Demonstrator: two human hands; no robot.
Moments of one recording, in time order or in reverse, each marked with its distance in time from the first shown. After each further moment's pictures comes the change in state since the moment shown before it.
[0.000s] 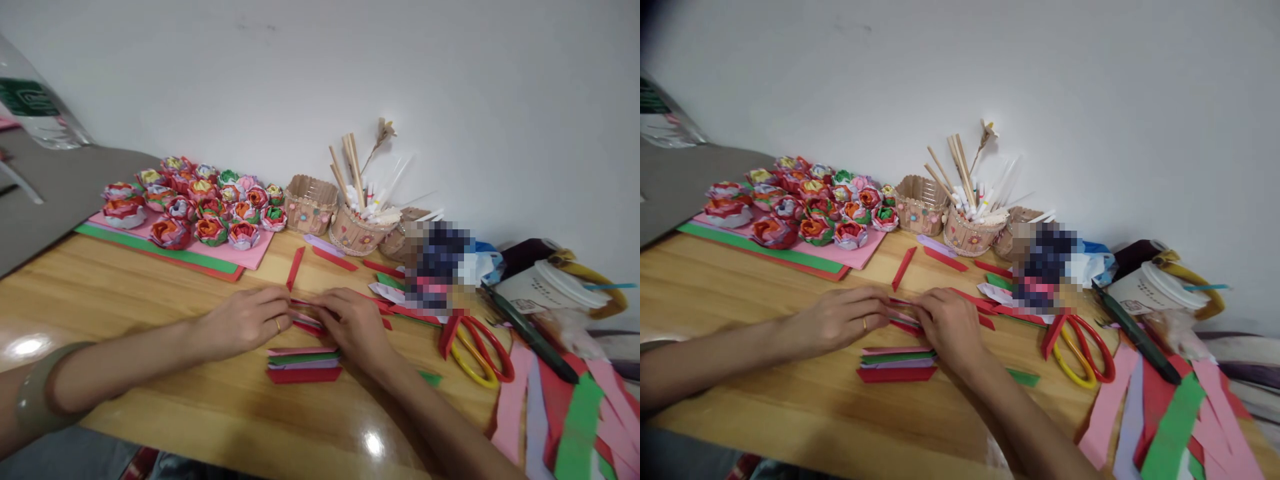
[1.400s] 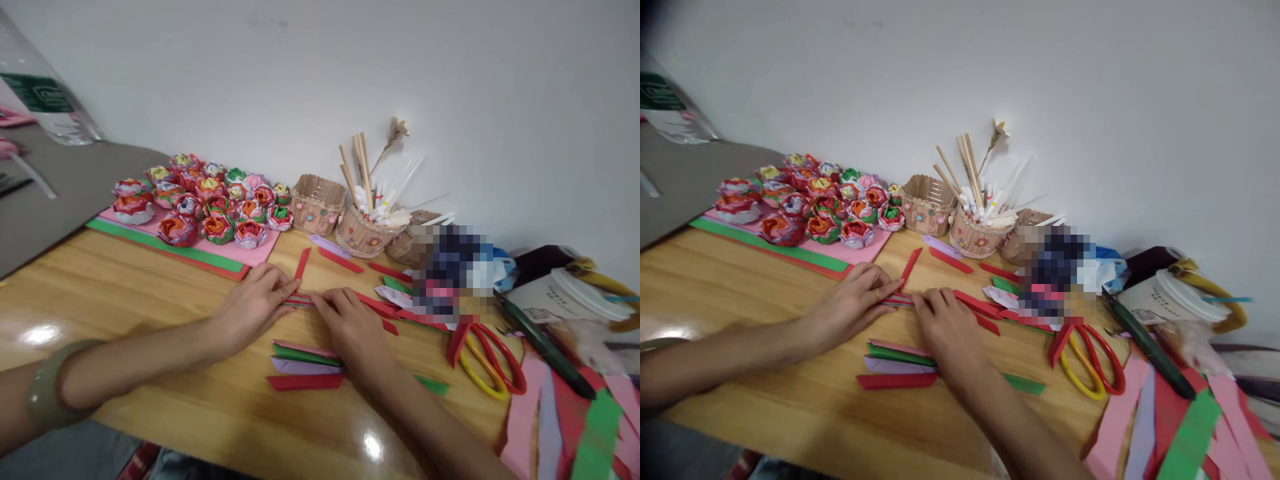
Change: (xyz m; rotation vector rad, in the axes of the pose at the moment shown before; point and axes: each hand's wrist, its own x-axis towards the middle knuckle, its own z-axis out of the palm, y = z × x) left_hand -0.007 -0.001 0.022 -0.083 -0.063 -0.544; right_hand -0.001 -0.008 0.000 -0.508 -0.113 -0.155
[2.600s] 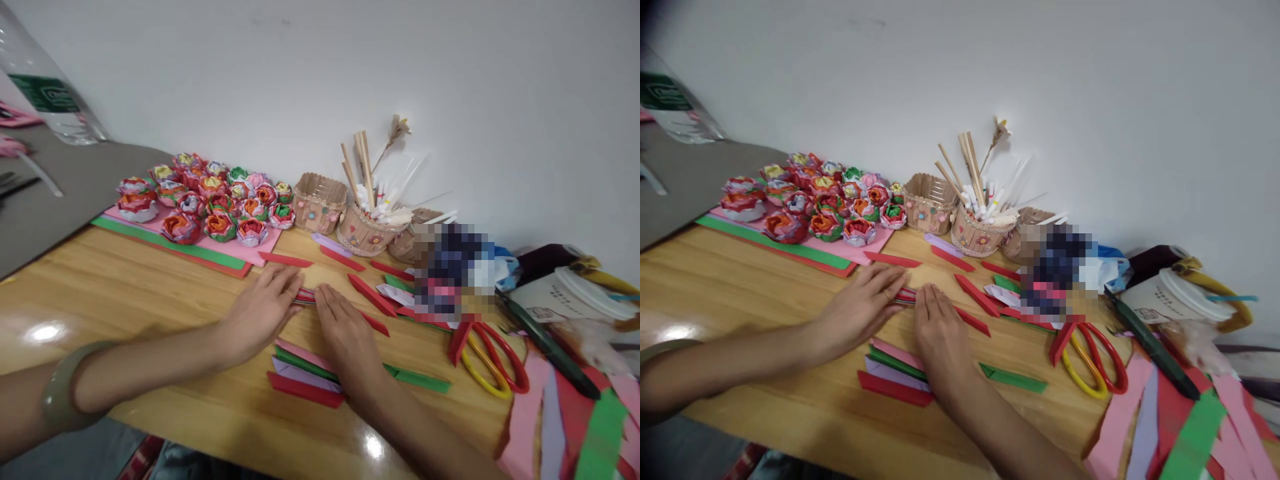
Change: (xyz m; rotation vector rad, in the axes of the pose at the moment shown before) left_hand 0.004 0.017 0.003 0.070 -0.059 -0.070; right_hand -0.007 -0.016 0.019 0.036 0.089 0.047
